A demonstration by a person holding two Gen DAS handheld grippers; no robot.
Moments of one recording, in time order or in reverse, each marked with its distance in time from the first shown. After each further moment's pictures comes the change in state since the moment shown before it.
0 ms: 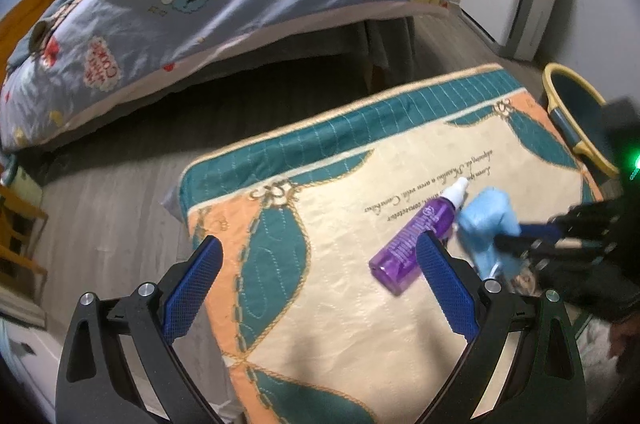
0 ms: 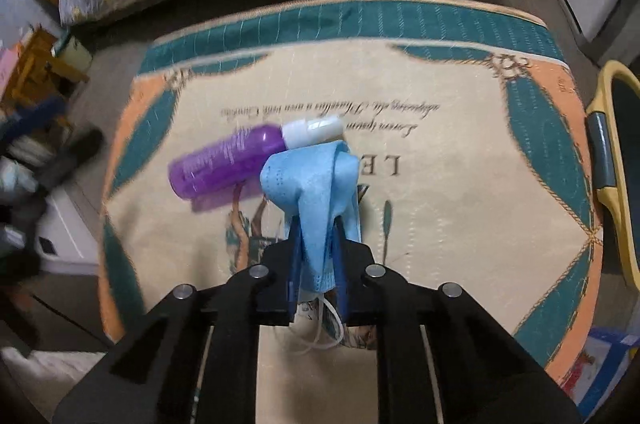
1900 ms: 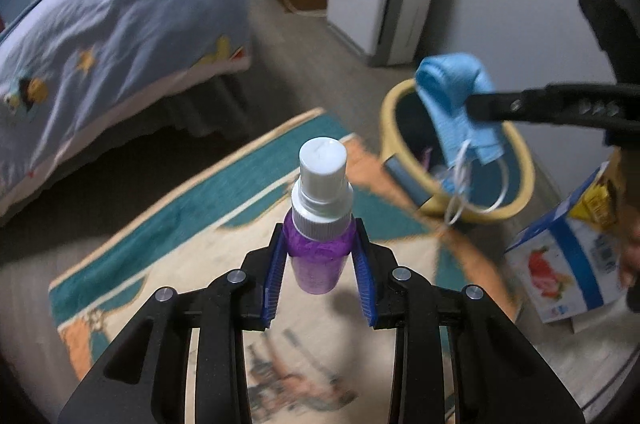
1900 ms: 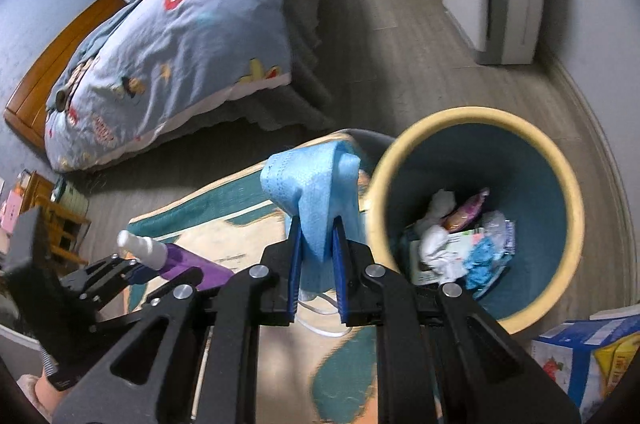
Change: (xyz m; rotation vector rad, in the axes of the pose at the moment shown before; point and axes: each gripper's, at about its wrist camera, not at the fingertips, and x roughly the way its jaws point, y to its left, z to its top) left arm -0.011 -0.186 0.090 0.206 -0.088 -0.331; right arm -0.158 -0.206 0.022 0.307 -0.329 0.000
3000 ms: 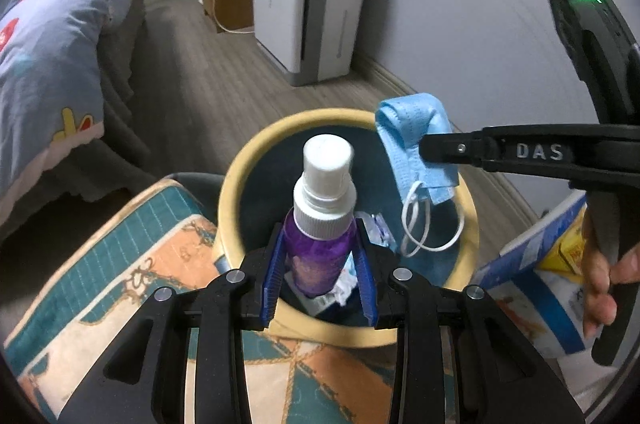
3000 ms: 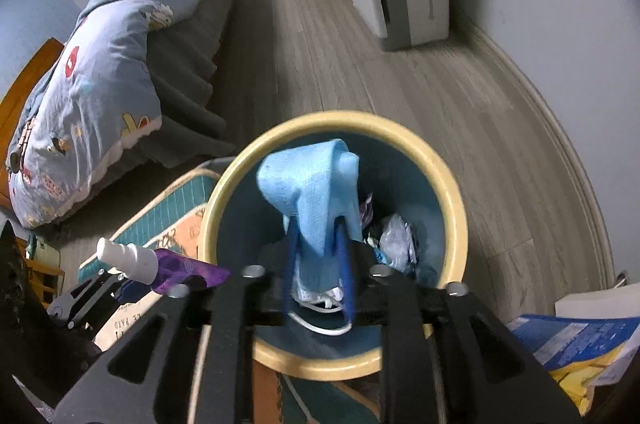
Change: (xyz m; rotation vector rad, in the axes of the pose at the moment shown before) left arm 0.086 -0.135 0.065 0.075 -0.039 -0.112; right arm -0.007 -0.147 0.013 0.172 -0.034 -0.135
